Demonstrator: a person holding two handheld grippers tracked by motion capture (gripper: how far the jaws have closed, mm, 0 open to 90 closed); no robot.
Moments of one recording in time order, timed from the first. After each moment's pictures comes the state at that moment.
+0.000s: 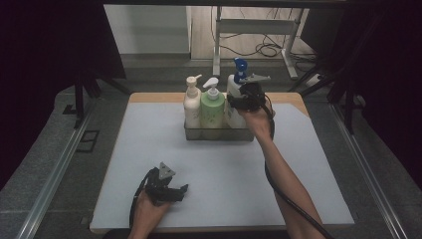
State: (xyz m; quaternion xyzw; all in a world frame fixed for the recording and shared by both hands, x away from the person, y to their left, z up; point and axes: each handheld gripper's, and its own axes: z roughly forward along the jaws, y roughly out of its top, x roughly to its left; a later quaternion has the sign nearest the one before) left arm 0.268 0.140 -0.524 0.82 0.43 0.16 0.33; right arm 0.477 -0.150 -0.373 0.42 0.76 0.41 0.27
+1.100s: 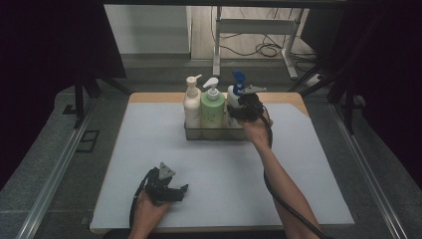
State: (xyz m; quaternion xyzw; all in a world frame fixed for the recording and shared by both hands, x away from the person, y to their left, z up) left arm 0.268 0.140 -0.524 0.82 0.43 0.16 0.33; right arm 0.473 -0.151 -0.411 0.43 0.77 0.39 0.26
